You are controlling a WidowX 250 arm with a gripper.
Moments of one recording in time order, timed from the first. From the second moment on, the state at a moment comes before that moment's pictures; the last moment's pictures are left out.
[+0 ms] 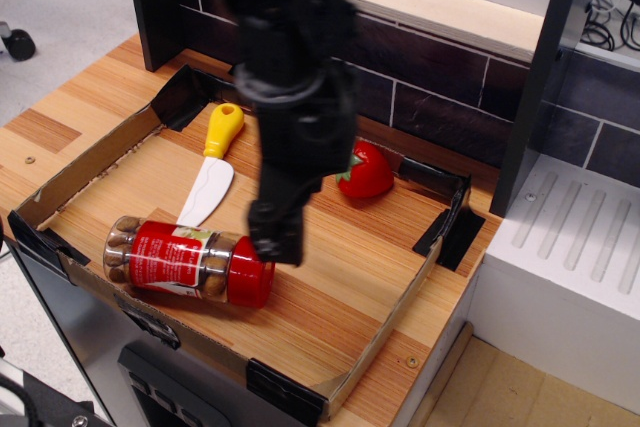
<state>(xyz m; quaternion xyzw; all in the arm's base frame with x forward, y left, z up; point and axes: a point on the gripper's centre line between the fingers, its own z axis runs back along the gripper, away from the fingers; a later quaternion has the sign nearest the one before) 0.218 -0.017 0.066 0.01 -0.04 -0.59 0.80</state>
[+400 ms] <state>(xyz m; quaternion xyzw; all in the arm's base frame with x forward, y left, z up) 0.206 -0.012 0.052 0.01 -0.03 -0.63 0.77</state>
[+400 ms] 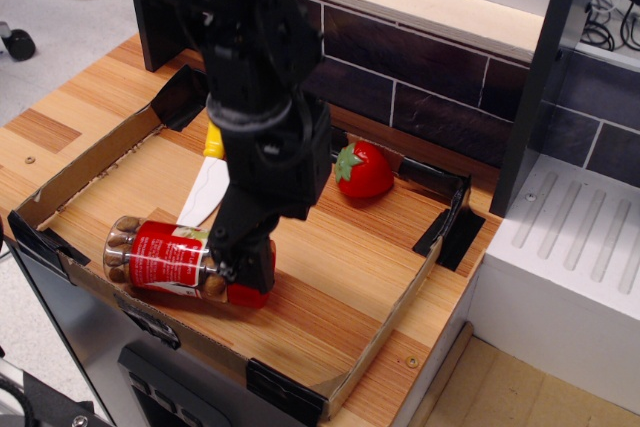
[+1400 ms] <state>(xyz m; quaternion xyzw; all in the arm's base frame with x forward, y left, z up) 0.208 -0.010 0.018 0.07 -0.03 -0.57 0.82</state>
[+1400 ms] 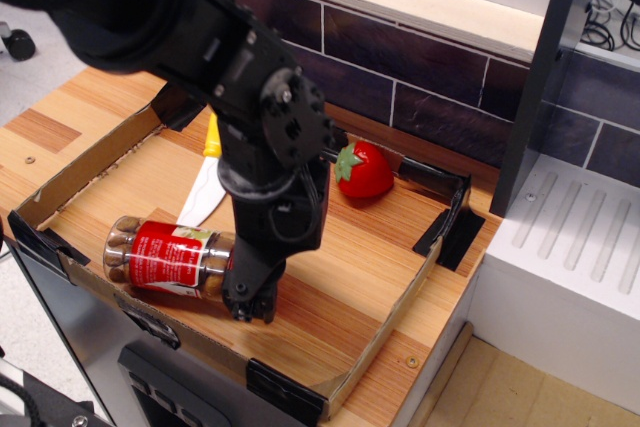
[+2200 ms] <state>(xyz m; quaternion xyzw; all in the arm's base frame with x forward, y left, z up) 0.204 -0.012 0.008 0.06 -0.01 -0.56 0.82</state>
